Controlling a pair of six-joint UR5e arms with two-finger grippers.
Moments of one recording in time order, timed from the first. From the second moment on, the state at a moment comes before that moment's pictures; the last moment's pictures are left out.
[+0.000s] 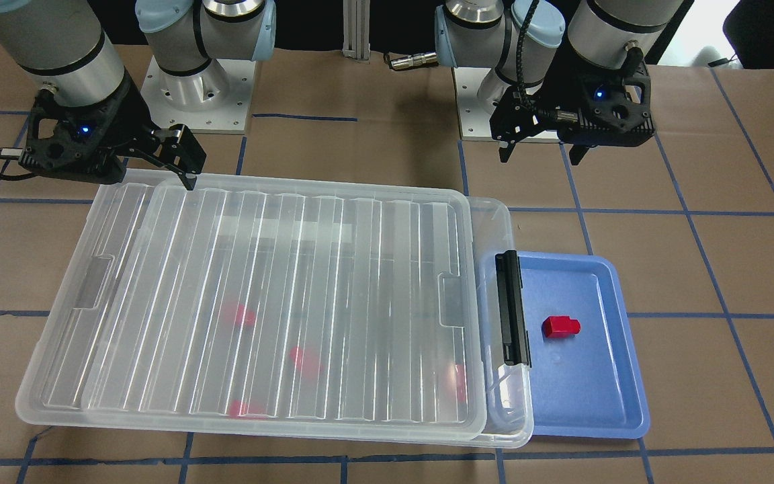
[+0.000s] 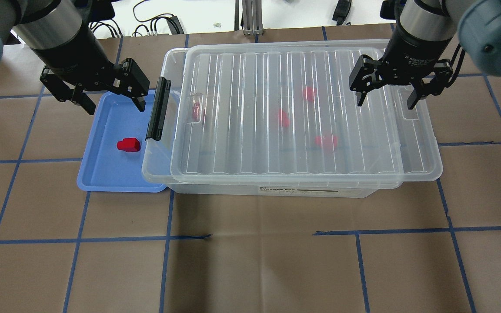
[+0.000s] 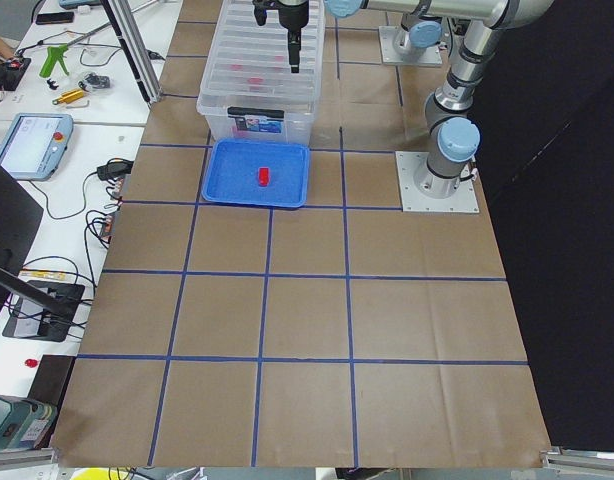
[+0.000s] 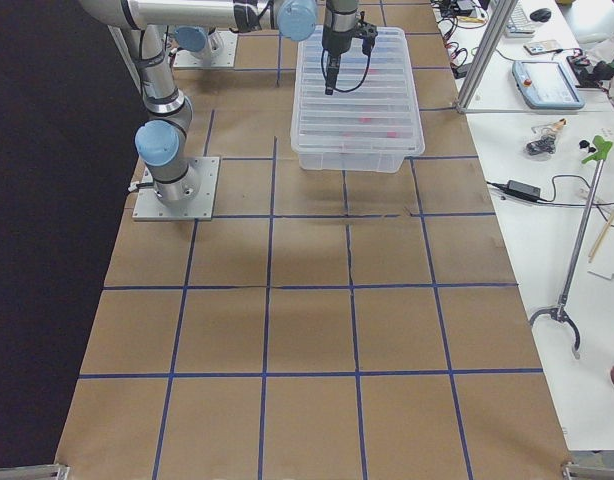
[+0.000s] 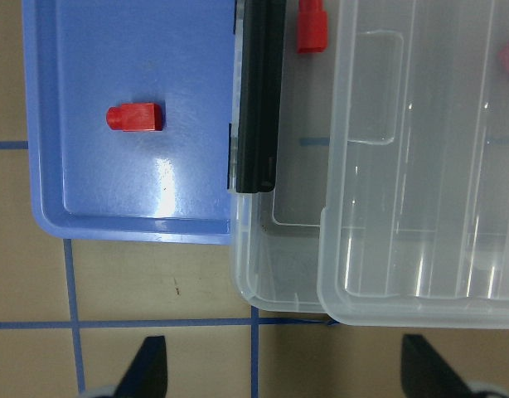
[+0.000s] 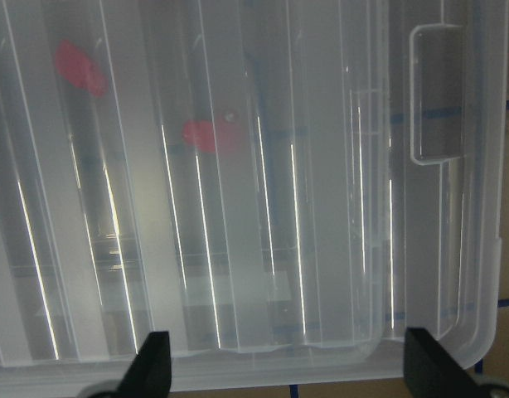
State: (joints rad) left arm -1.57 -1.56 -1.52 -1.67 1.55 0.00; right arm 1.55 -1.54 1.56 -1.54 -1.55 0.11
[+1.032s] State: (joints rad) left arm -1.57 -1.56 -1.52 -1.67 1.55 0.00; right arm 1.39 -1.52 1.63 -1.58 -1.56 -0.05
